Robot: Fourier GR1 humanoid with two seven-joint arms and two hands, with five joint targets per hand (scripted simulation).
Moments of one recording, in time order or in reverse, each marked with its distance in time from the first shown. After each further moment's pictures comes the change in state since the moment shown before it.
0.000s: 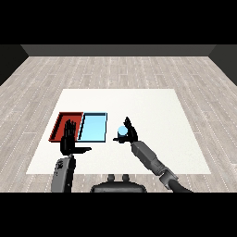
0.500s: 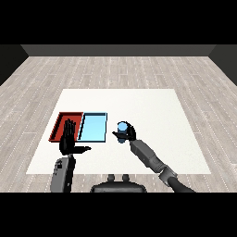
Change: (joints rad) left arm -0.004 0.003 0.003 -0.015 0.010 -0.003 0.020; right arm -0.055 0.000 0.056 0.042 -0.010 -0.150 0.036
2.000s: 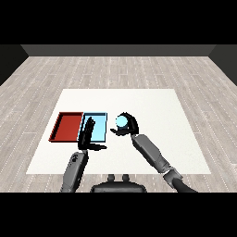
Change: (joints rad) left arm -0.109 -0.045 -0.198 0.141 -0.058 0.079 0.080; right arm 0.040 -0.068 -0.099 -0.425 0.313 -0.044 0.143
